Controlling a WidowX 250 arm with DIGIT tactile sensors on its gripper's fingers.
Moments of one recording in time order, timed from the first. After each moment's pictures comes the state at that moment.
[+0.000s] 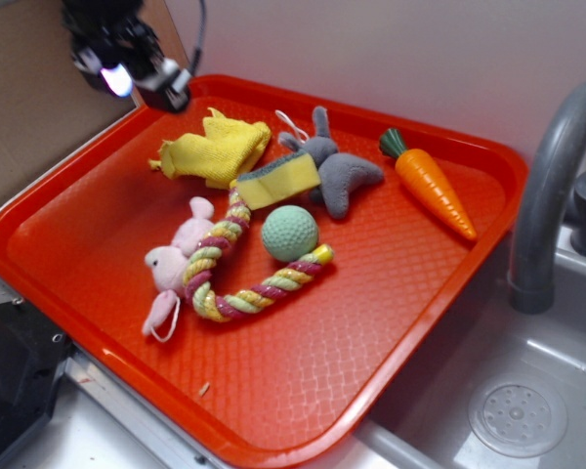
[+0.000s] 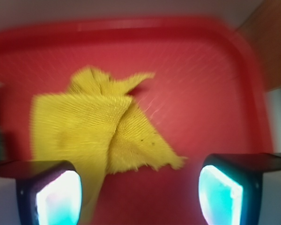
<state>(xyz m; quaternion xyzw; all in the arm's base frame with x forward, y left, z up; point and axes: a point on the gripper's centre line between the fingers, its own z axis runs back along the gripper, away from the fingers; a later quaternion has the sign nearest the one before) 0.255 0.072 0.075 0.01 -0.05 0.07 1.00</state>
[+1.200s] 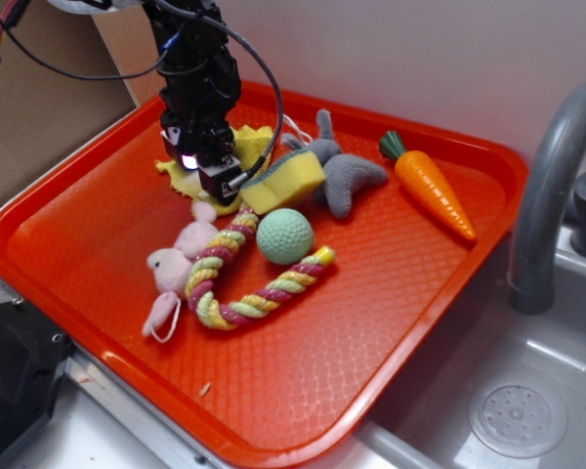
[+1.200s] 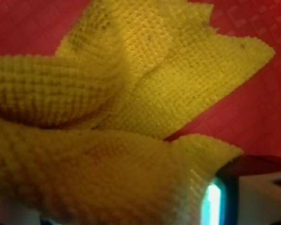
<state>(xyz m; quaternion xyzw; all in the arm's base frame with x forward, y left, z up) 0.264 0.015 0.008 0.05 0.05 -0.10 0.99</state>
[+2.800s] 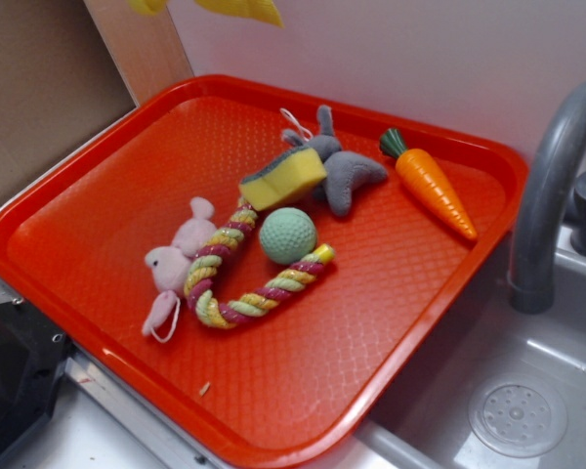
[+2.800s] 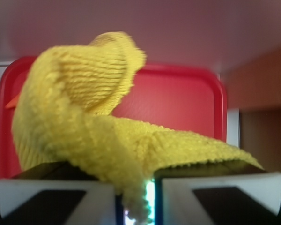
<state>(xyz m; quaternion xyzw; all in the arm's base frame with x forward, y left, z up) 0.247 -0.016 0.247 0.03 -0.02 -0.01 1.00</state>
